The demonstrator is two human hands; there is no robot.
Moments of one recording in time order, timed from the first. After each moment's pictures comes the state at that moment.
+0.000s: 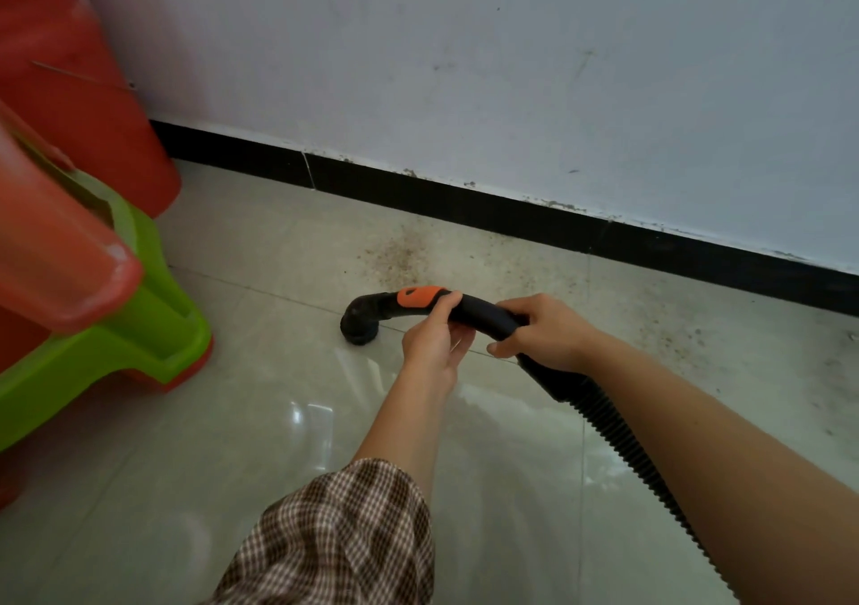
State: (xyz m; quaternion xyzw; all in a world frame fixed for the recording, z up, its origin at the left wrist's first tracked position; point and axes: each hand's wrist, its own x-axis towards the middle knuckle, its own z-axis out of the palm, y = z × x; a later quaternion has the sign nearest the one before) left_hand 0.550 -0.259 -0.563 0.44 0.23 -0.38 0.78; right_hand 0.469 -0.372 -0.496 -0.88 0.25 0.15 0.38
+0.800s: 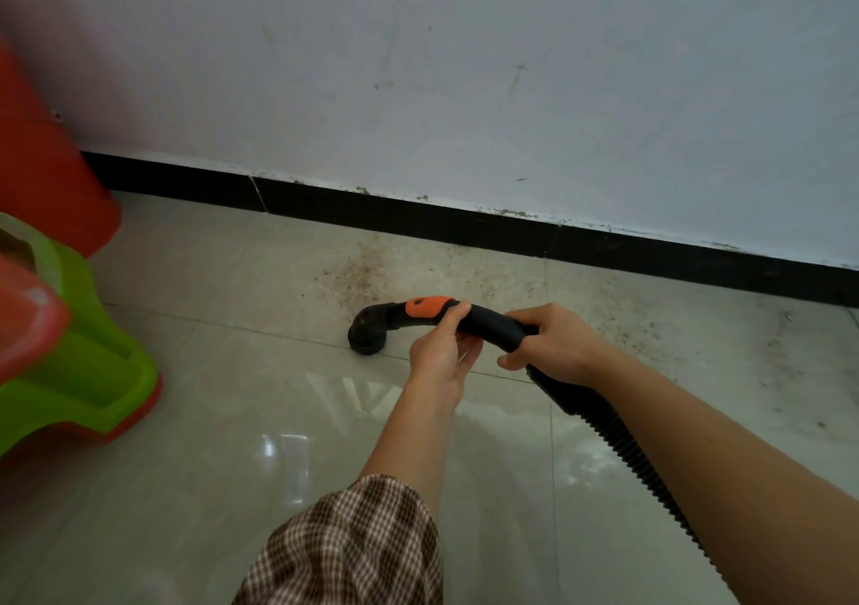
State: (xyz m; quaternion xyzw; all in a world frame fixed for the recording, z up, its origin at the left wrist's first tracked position) left_hand 0.526 -0.304 -0.563 0.45 0.19 -0.43 0.75; right_hand 0.432 -0.404 -0.492 -0.86 0.32 0.12 0.37
